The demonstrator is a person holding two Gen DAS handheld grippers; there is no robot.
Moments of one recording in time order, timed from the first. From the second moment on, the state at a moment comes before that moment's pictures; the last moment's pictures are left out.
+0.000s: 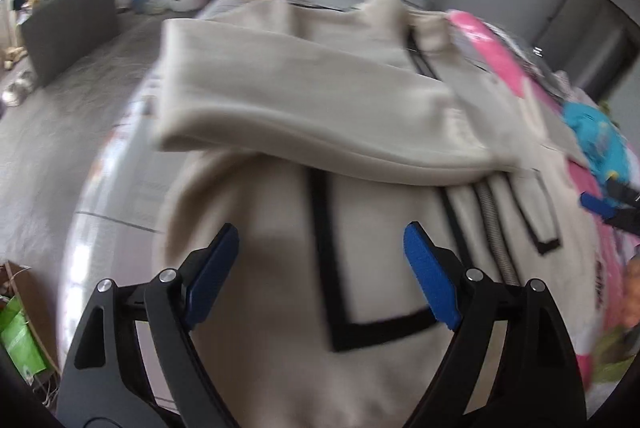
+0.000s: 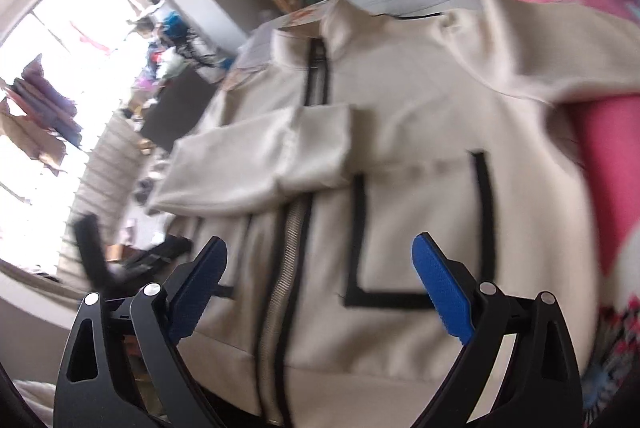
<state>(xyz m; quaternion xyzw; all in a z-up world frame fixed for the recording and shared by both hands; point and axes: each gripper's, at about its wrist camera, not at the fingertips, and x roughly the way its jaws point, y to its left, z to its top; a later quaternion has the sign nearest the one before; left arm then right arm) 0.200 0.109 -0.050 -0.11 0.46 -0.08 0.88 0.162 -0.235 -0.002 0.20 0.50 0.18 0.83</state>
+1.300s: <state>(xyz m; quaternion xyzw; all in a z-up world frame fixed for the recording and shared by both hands) 0.203 0.129 -0.062 -0.10 0.42 0.01 0.90 0.287 -0.283 -0.010 0.11 0.47 0.02 0.87</state>
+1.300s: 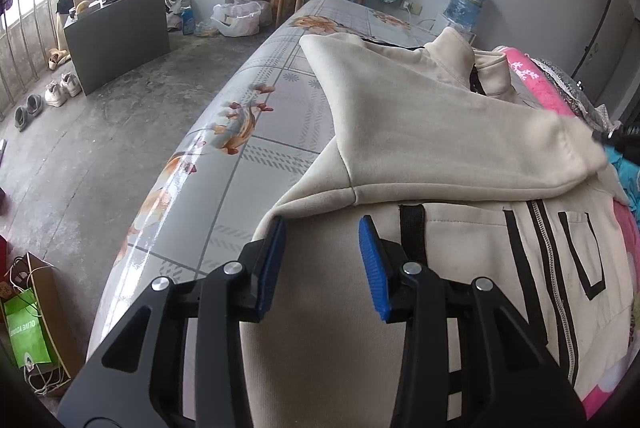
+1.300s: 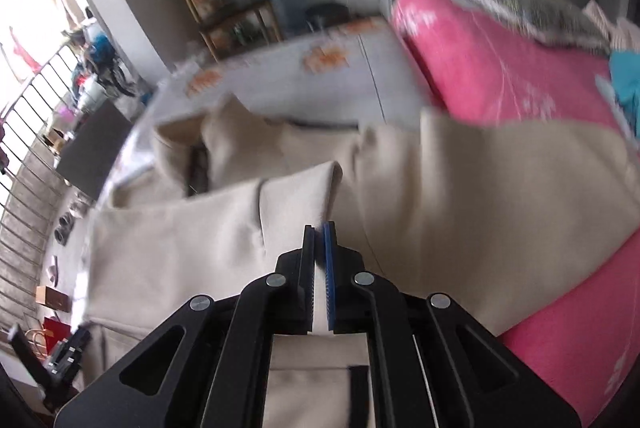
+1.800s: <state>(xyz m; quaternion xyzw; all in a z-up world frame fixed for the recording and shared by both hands) 0.204 0.131 -0.062 -0.11 0.42 0.02 0.90 0.289 -0.335 -0.039 0.15 0.50 0.01 0.85</state>
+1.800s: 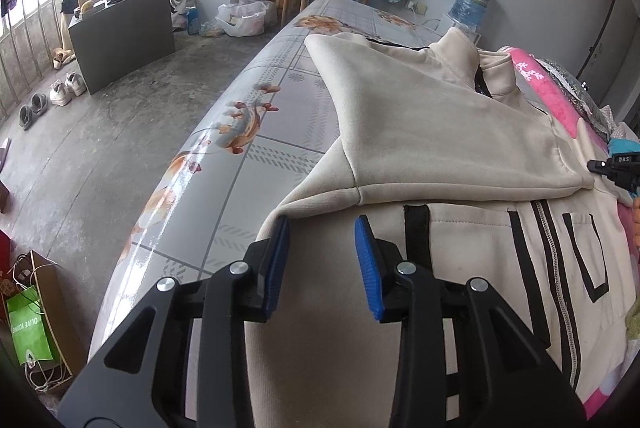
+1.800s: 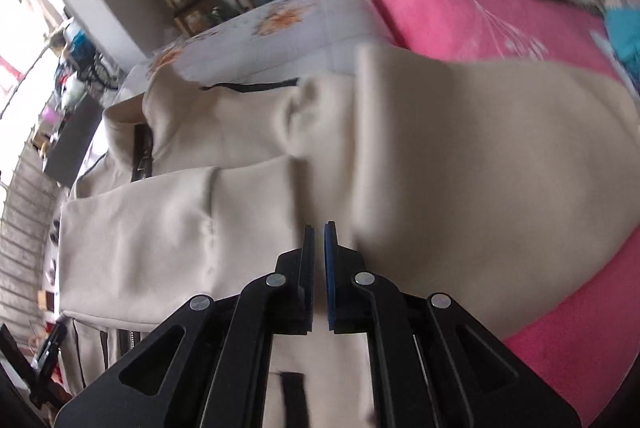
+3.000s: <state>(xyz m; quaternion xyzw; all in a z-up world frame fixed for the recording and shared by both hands) 0.173 0.166 -0.030 -0.17 0.41 -0.02 0.90 0.285 -0.228 -0.038 0.04 0.51 0.09 0.85</state>
